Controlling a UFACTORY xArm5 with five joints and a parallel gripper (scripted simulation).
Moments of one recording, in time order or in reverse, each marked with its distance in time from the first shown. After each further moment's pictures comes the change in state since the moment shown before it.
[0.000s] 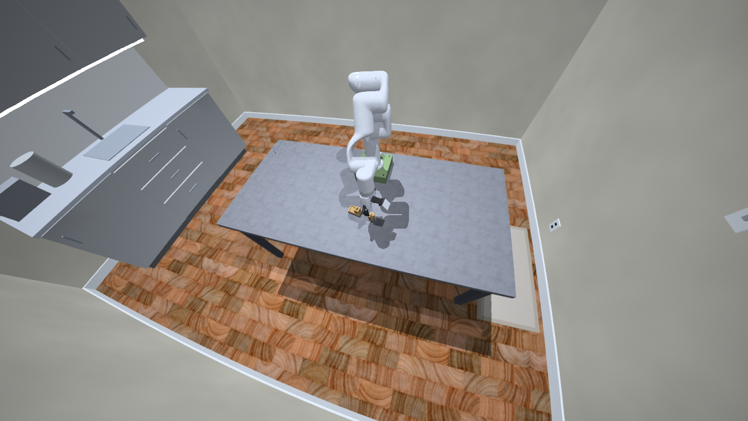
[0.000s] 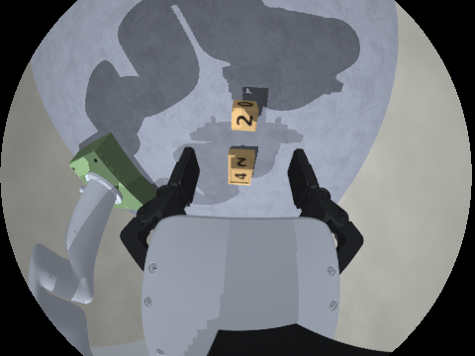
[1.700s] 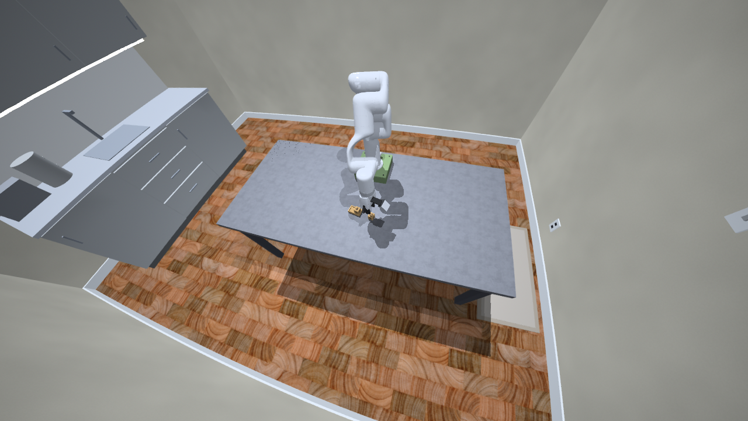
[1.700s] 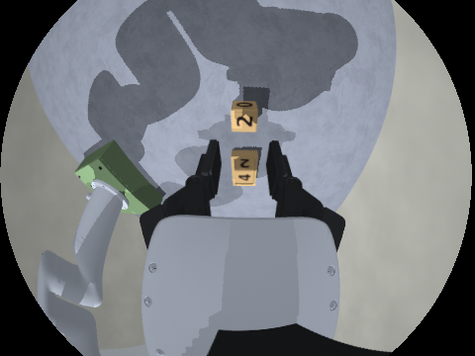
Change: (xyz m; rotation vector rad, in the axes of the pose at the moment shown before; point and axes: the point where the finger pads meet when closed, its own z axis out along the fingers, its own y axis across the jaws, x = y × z) arm 0.000 0.000 0.003 0.000 0.000 0.066
